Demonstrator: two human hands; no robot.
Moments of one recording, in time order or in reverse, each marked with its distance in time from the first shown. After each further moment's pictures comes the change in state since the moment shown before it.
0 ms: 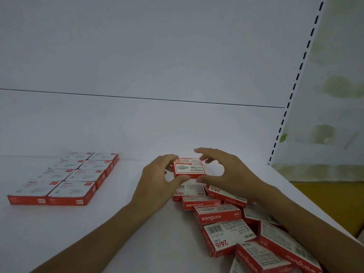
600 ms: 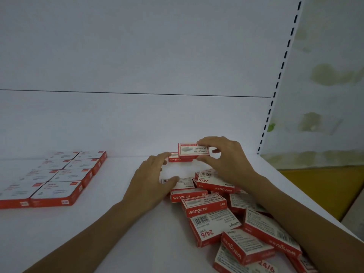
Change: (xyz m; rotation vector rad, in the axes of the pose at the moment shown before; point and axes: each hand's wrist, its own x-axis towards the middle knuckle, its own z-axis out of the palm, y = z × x) left_hand -0.003 -0.007 0.010 0.208 -0.218 -0.044; right_hand -0.003 0.011 -0.005 -0.098 0.333 0.016
